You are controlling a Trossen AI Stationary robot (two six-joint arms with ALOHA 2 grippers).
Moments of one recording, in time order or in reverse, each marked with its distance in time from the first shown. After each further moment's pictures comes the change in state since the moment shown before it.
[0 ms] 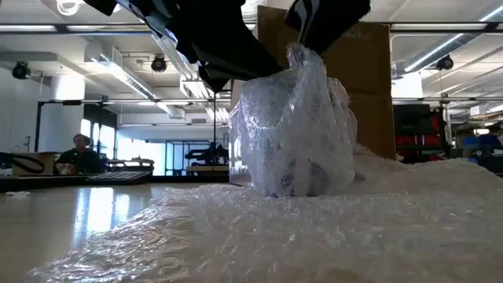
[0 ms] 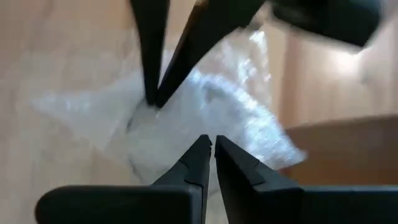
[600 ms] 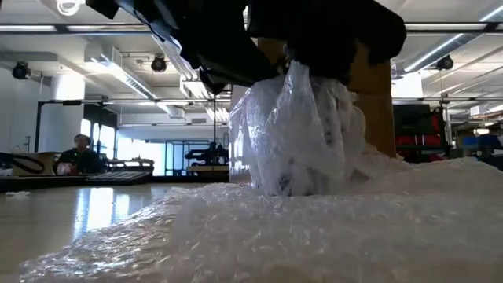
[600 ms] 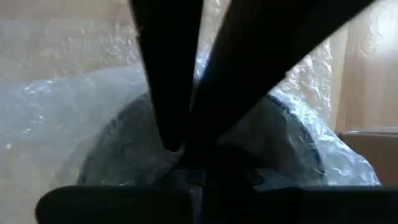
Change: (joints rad) left arm 0.001 -0.009 -0.003 -0.012 -0.015 0.003; right arm -0.042 0.219 -0.050 0.104 -0.147 0.005
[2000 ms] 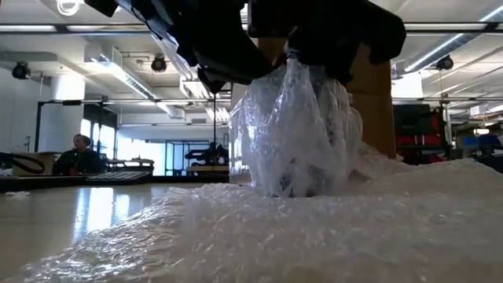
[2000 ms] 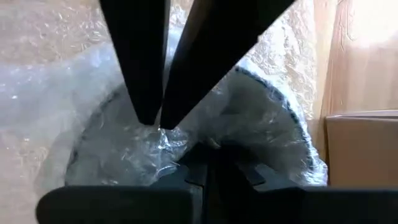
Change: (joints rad) left arm -0.002 -0.008 0.000 -0.013 0.011 -0.001; right arm 0.011 0.007 0.081 -0.127 0.035 0.024
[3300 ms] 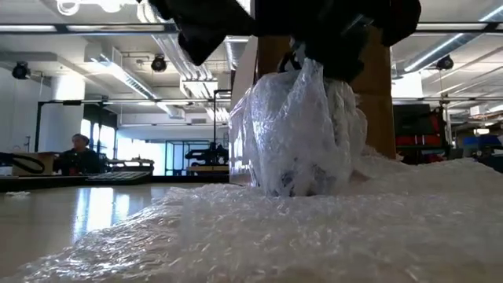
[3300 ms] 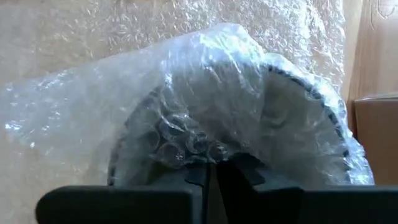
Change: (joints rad) left arm -0.021 -0.174 0.001 -0.188 0.088 -0.109; right arm 0.008 -0.003 0.020 -0.042 -0.045 0.072
